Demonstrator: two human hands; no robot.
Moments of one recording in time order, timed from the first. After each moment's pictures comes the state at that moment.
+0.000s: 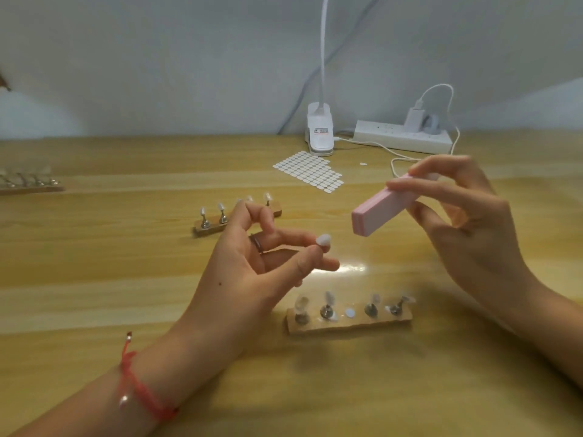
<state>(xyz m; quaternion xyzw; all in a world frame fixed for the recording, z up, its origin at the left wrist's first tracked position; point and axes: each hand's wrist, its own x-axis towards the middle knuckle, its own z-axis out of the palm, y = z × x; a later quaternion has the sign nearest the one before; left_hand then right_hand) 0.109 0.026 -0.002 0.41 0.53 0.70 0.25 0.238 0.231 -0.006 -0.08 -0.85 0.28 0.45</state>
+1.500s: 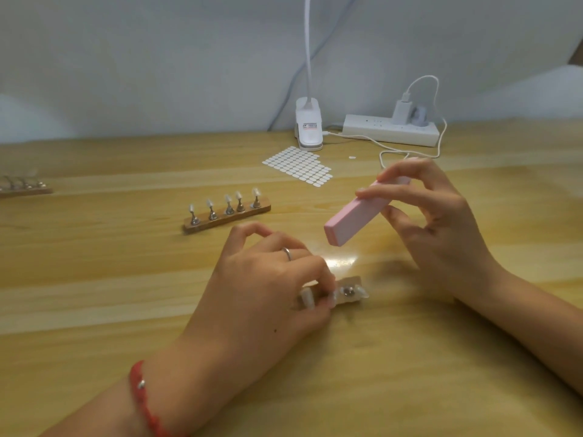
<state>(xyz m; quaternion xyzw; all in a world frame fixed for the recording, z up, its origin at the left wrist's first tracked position) 0.124 0.027 -0.006 0.62 0.72 0.28 -0.11 0.236 0.231 -0.016 -0.07 -0.88 0.23 0.42</state>
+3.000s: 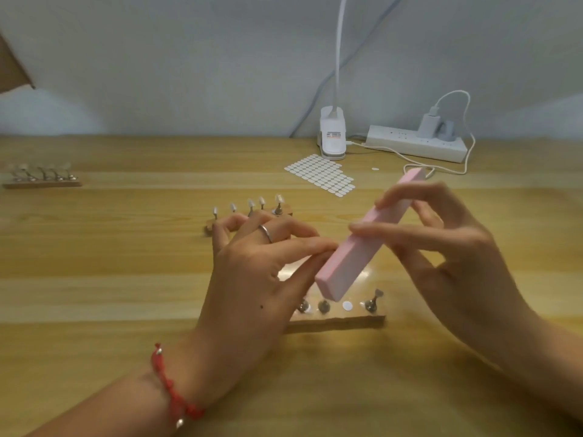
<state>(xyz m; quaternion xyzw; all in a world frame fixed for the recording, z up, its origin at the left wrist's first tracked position) 0.105 0.028 -0.011 0.53 0.70 0.45 -0.15 0.235 0.185 -0.009 0.01 -0.90 0.23 0.38</state>
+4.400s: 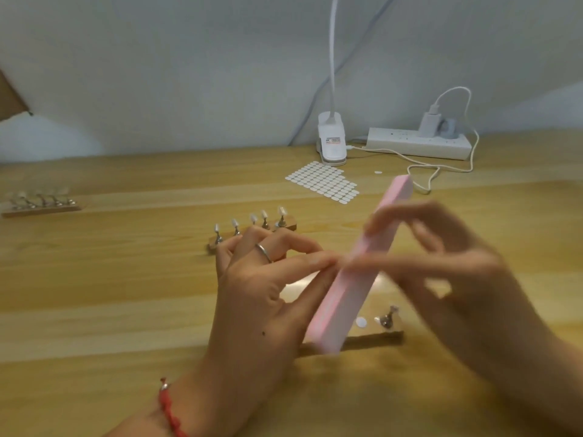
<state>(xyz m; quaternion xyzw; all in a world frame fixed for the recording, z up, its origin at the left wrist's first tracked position) 0.105 0.030 -0.010 0.51 0.70 0.48 -0.13 0.233 0.174 -0.009 0.03 -0.89 0.23 0.39</state>
